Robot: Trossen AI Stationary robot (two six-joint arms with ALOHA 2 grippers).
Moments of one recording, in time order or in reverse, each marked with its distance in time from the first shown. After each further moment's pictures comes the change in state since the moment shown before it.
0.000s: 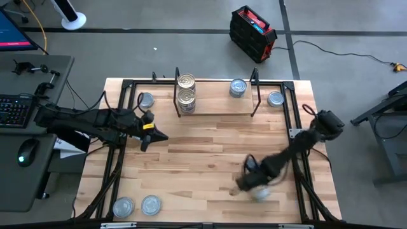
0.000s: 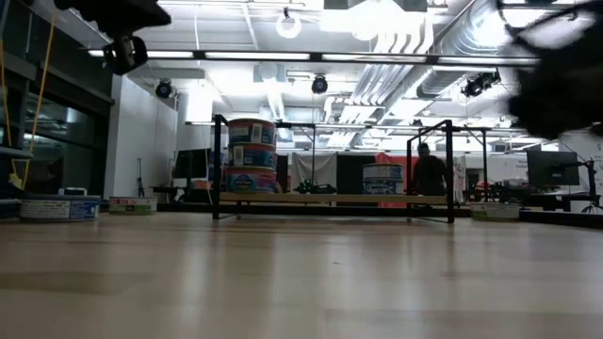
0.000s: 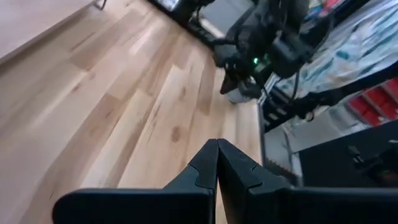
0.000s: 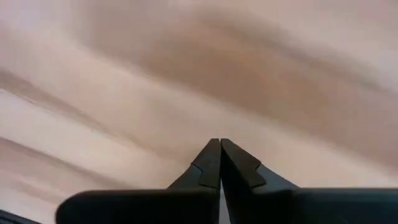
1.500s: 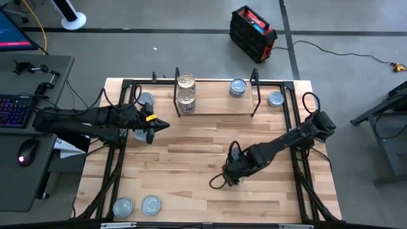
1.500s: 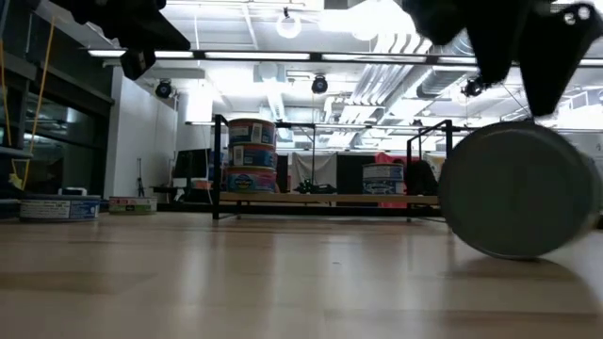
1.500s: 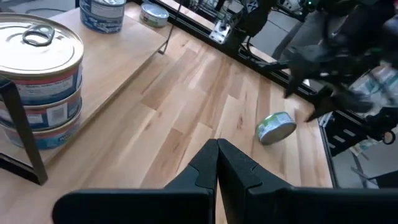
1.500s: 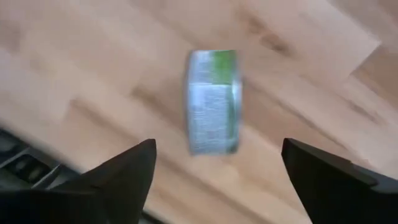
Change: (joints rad) left arm 0.113 0.000 0.000 -0.009 -0.128 0.187; right arm -0.171 0.084 0.491 -0.431 0.040 -0.405
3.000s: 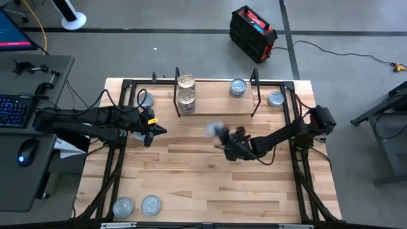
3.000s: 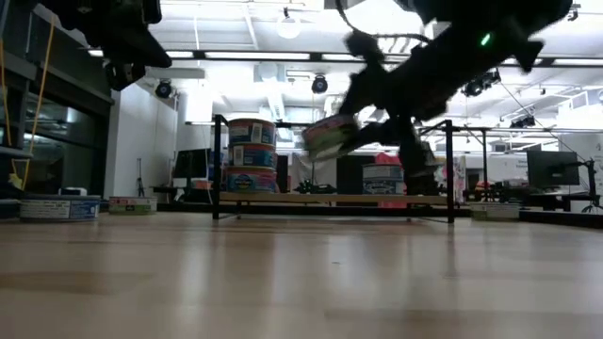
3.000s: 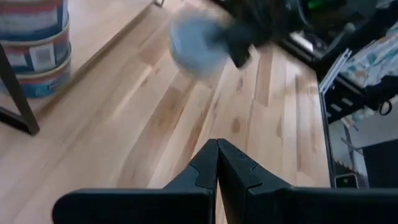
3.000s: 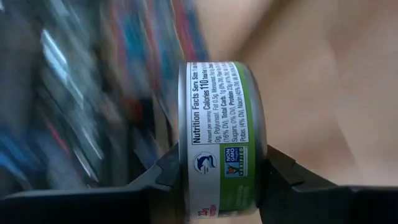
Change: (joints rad) left arm -0.003 -0.001 0.000 -0.135 0.078 -0.050; right arm -0.171 -0.041 -0.605 1.330 0.979 0.578
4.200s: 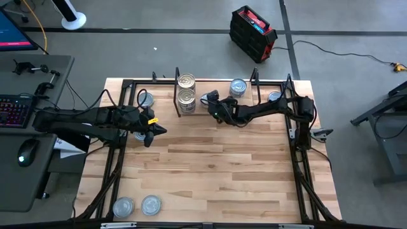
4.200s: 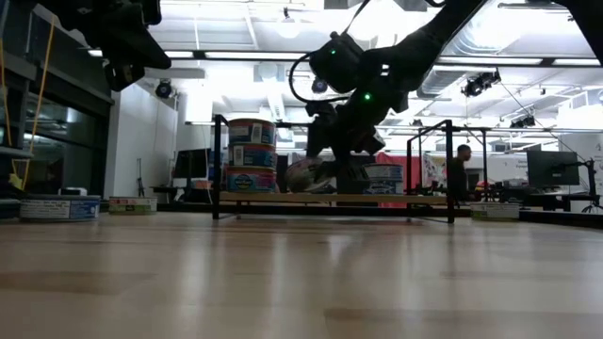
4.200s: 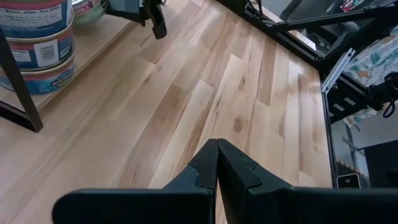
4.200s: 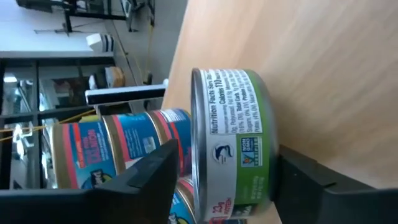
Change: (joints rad) left arm 0.001 0.000 0.000 -0.011 -0.002 -0.005; right arm -0.484 0.191 0.266 -0.109 -0.269 0.012
